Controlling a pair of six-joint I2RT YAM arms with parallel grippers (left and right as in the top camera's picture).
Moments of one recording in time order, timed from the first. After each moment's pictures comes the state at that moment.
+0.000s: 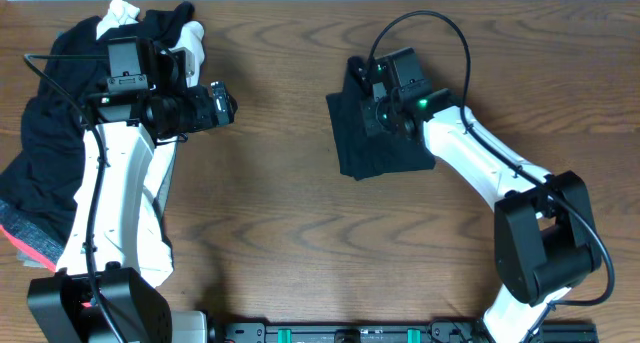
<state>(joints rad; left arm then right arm) 0.10 1.57 1.32 -0.83 0.34 -0.14 0.42 1.89 1.33 -0.40 -0.13 0.16</state>
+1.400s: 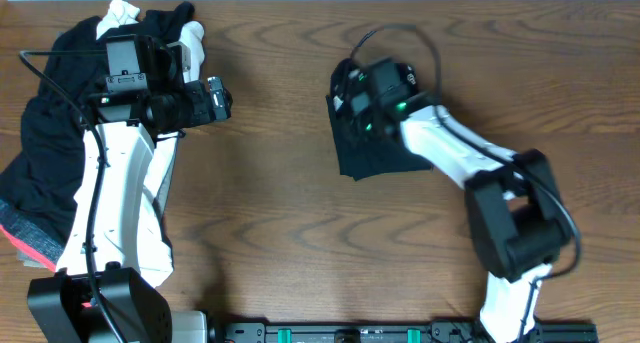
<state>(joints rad) 0.10 1.57 1.32 -0.78 0.30 -0.14 0.47 2.03 1.35 -0.41 -0.23 0.04</state>
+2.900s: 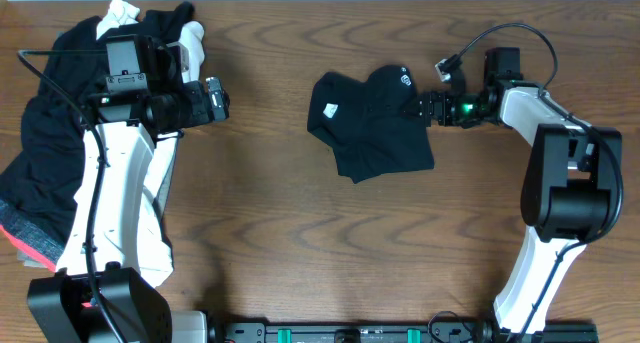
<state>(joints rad) 0.10 1.57 1.32 -0.78 0.27 -0.14 -0.05 2.18 1.39 -0.46 -0.88 -0.09</state>
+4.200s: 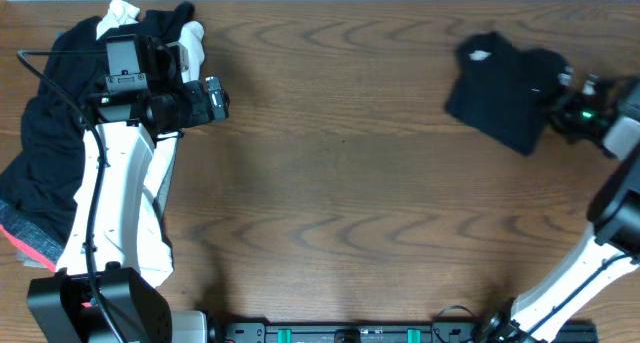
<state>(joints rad) 0.10 1.57 1.32 -0.78 0.27 -0.15 -0.60 2.22 1.39 -0.20 -0.64 0.50</state>
